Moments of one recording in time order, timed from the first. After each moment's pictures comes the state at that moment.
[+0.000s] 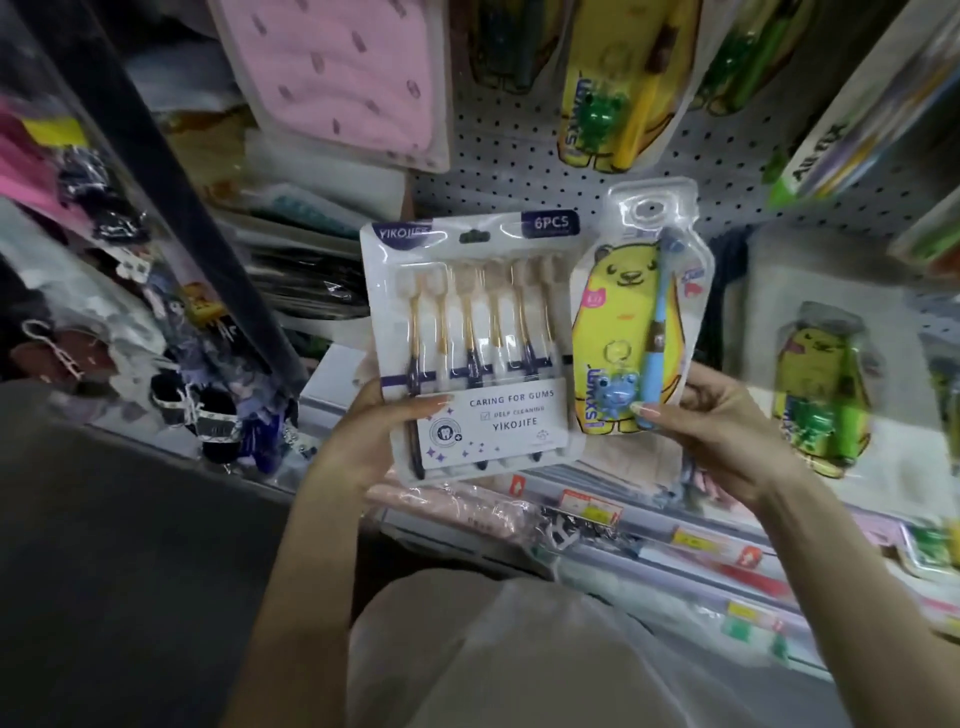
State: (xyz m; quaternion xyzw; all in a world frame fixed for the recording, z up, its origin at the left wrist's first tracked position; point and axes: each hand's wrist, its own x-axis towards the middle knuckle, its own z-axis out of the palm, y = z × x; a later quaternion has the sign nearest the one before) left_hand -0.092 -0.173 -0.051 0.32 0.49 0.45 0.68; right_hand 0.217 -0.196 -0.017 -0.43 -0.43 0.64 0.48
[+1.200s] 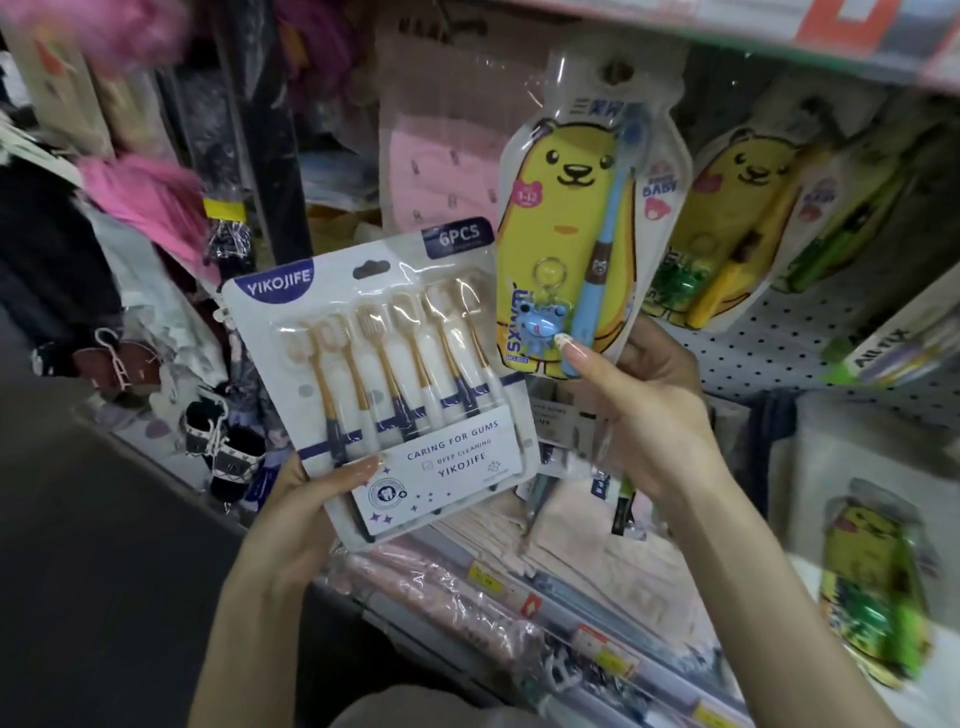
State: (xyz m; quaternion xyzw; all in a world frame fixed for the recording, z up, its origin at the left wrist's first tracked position) left_hand -0.147 -0.202 -0.005 0.30 0.40 0.63 0.59; right_hand 0.083 -0.131 0.088 -0.35 -0.52 0.54 0.56
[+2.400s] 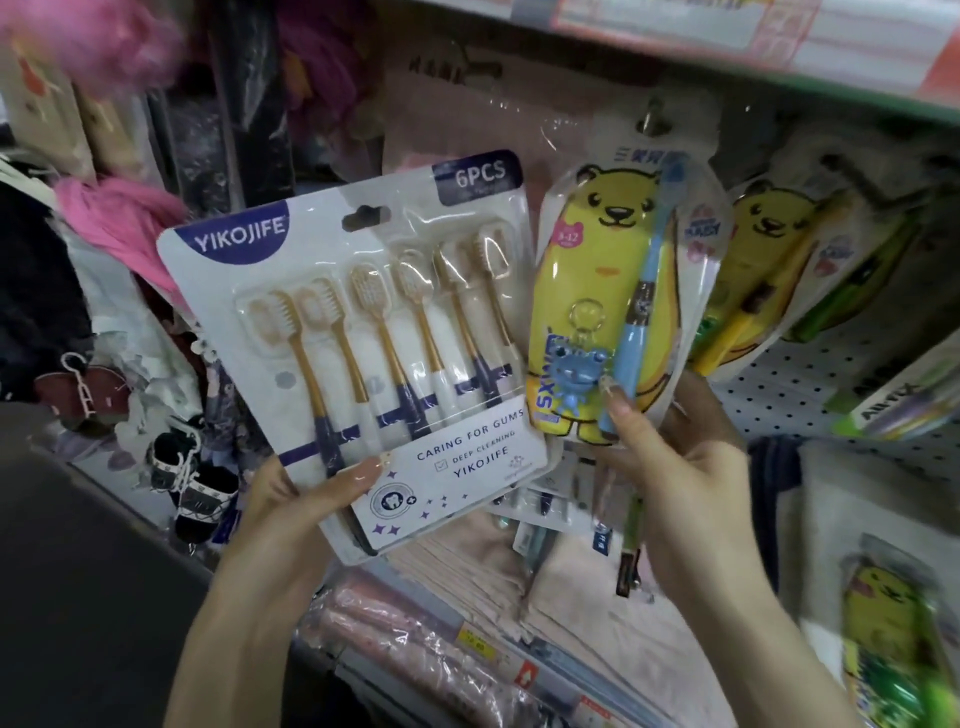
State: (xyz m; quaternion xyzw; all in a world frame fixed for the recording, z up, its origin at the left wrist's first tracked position) left_hand -0.134 -0.190 0.039 0.32 0.36 0.68 0.55; right_hand 0.078 -0.145 0.091 -0.40 -0.51 0.45 0.61
